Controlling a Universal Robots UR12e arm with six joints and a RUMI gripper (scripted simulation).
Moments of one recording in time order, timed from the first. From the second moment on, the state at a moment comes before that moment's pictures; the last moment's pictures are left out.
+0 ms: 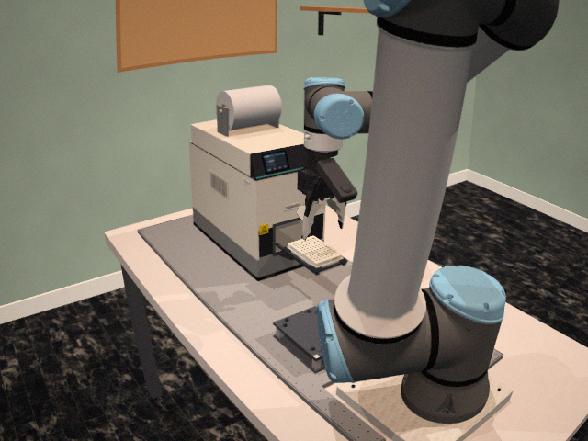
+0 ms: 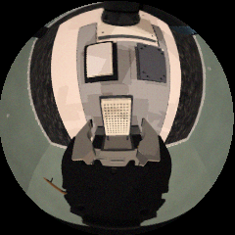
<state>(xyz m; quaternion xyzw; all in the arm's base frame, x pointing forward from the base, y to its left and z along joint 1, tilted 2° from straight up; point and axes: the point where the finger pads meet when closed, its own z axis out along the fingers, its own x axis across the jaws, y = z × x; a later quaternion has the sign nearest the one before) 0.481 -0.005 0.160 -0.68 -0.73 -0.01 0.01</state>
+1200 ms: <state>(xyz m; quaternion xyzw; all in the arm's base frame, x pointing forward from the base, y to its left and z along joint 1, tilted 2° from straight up) 0.459 -0.041 0.198 -0.68 -0.73 -0.01 0.01</state>
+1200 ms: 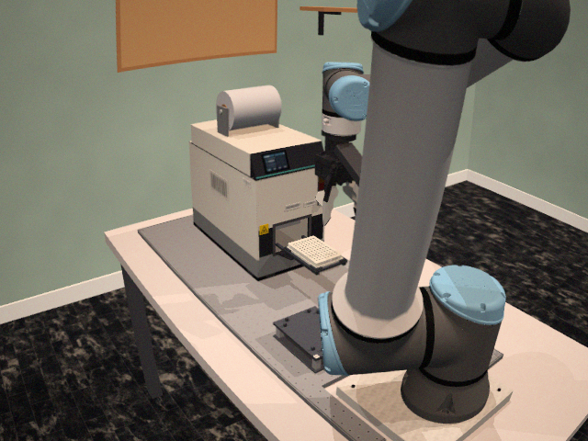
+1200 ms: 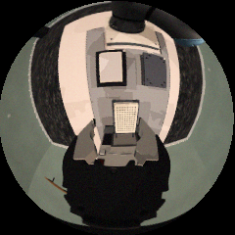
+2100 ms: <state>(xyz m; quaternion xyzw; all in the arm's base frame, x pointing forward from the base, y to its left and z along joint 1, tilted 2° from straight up) 0.461 -0.101 0.263 -0.68 -0.73 -0.01 0.01</state>
